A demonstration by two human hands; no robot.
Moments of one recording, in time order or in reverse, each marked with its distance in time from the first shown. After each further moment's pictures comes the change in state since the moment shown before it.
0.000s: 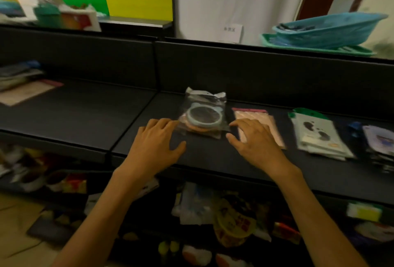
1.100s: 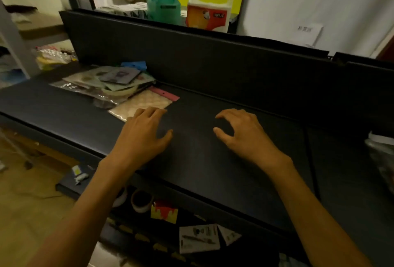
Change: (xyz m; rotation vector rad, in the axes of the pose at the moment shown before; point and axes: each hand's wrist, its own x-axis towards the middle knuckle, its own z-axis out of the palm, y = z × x) left_hand 0.041 -0.482 -0.067 -0.014 0.053 -0.237; right_hand 0.271 -0.379 0.211 0.032 -0.185 -0.215
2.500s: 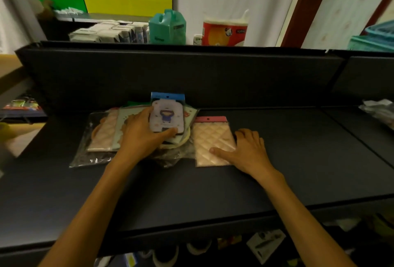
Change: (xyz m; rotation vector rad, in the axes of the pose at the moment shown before) left_hand 0.178 -0.252 -0.010 -0.547 -0.213 0.104; right_hand 0.134 -0.173 0.127 -0.081 0.069 0.814
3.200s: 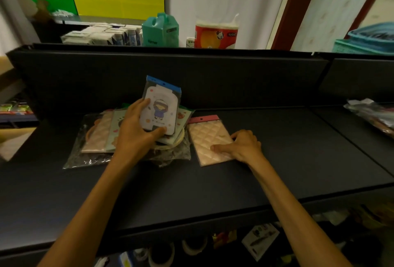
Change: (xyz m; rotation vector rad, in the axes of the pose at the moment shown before) left_hand -0.010 0.000 -0.001 -0.236 0.142 0.210; right_hand 0.014 0.001 -0.013 0.209 -0.130 0.298
